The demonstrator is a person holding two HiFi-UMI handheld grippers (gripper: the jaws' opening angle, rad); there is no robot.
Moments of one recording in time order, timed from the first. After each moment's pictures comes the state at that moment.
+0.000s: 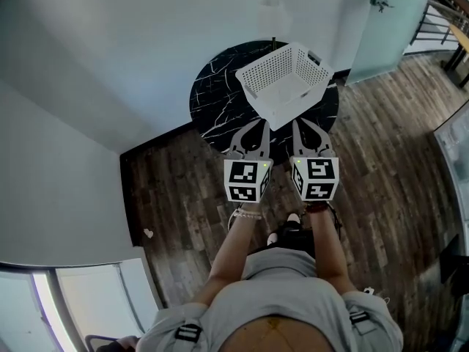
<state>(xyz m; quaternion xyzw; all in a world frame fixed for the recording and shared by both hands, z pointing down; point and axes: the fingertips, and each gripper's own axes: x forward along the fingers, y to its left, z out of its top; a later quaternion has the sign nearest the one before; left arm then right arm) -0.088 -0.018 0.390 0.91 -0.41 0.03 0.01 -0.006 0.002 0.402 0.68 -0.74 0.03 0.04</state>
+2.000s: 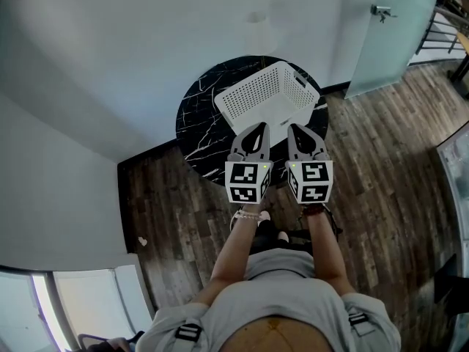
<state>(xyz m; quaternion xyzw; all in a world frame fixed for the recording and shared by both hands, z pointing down) 0.035 -0.099 0.391 0.90 -0.43 0.04 0.01 0.105 -0.082 0.409 0.65 -0.76 0.04 0.04</state>
